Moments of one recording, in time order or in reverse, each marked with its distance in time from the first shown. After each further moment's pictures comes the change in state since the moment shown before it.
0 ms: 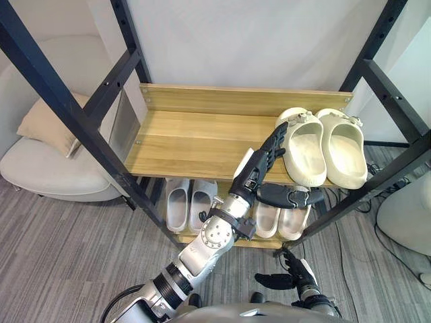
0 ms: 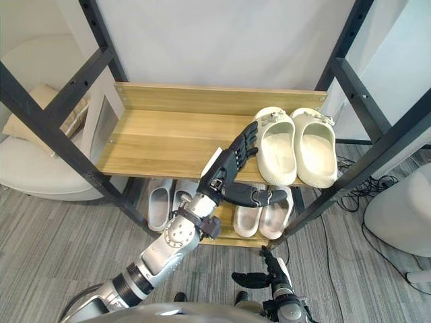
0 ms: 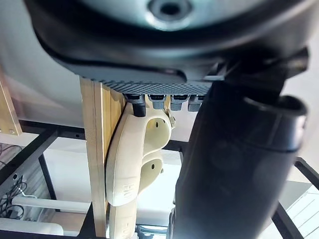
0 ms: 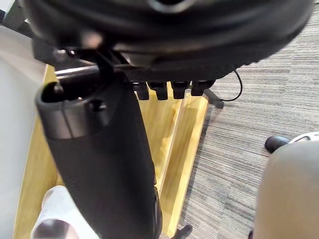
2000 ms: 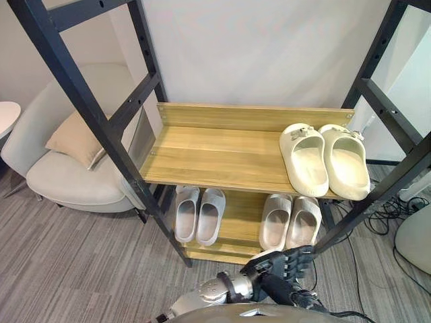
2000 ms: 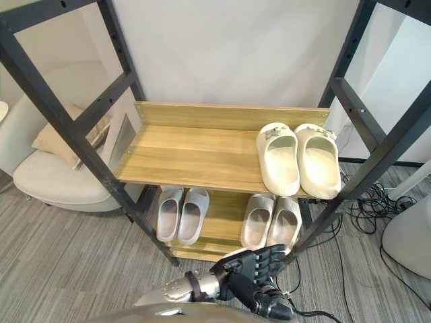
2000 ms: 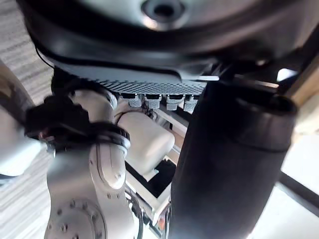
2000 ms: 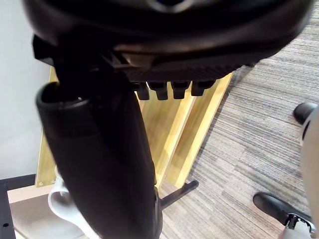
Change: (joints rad) left arm 0.337 0.135 -0.140 0.109 -0.337 0.267 -0.388; right arm -0.074 0.024 0.107 0.086 -0.012 0.040 0.080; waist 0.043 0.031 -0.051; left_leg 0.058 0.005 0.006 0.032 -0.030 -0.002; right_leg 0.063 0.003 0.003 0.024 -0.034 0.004
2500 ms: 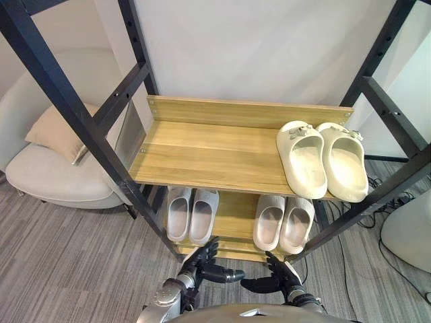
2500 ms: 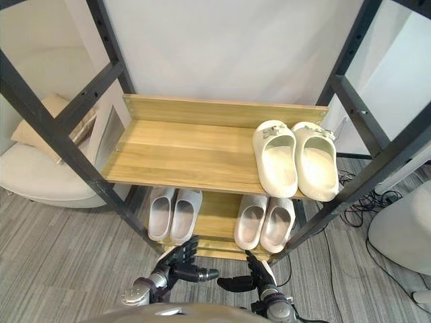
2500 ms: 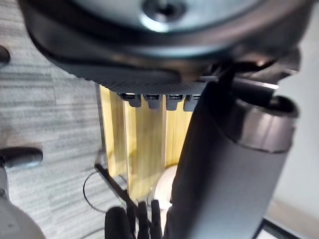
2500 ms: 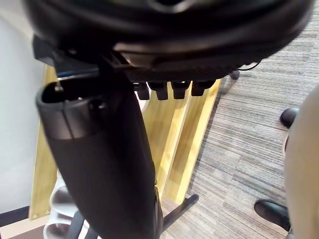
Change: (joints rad) left arm 0.118 -0.059 0.506 0.319 0.323 -0.047 0.135; right arm 0.025 0.045 -0.087 -0.008 -0.010 -0.004 0.001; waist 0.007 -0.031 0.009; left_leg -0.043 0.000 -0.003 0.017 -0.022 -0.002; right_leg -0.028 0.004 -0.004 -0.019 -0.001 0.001
